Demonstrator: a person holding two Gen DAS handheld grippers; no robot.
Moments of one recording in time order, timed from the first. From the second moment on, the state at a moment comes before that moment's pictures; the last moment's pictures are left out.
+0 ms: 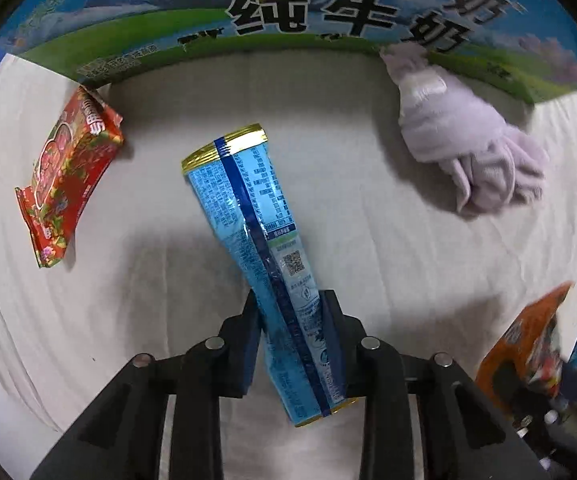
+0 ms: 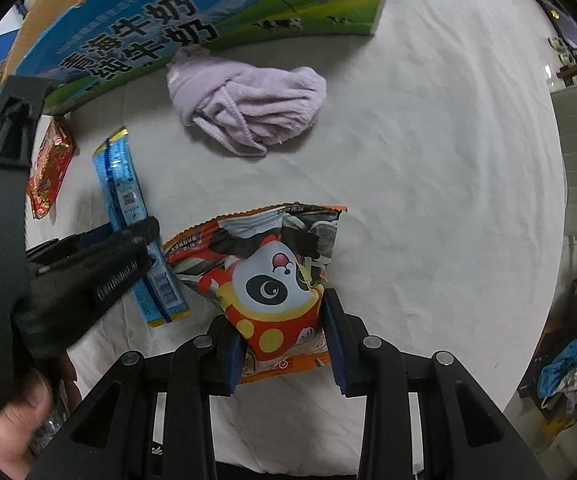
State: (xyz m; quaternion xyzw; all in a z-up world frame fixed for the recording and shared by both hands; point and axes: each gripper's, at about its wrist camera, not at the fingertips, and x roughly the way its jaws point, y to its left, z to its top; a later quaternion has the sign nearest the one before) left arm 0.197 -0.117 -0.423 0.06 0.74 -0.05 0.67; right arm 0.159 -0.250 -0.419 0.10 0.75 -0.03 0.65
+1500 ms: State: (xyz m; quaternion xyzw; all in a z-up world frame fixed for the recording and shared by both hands) left arm 0.388 -0.093 -0.188 0.08 0.58 -0.17 0.80; right arm 0.320 -0.259 -0.251 0.07 0.64 0.00 0.76
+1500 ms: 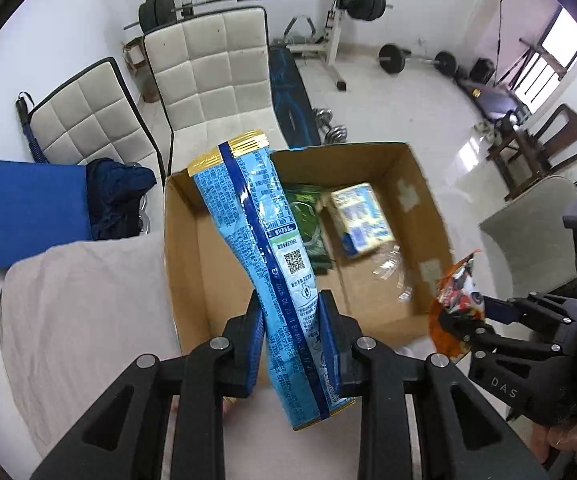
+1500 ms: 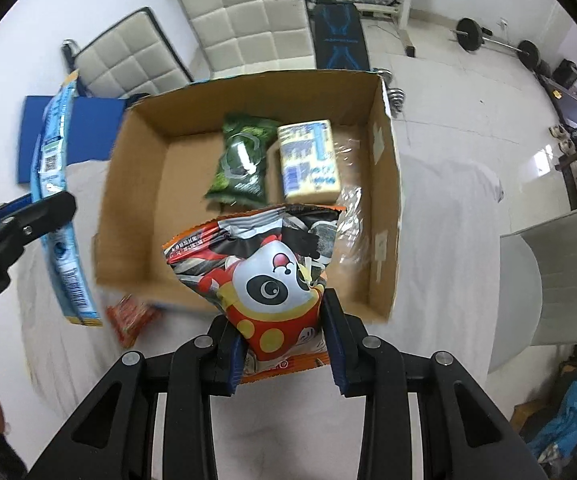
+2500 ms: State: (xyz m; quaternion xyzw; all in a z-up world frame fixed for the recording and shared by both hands) left arm 0.510 -0.088 -0.342 0.08 0.71 -0.11 0.69; right arm 0.390 -0.248 -0.402 0.03 0.75 -0.05 0.66
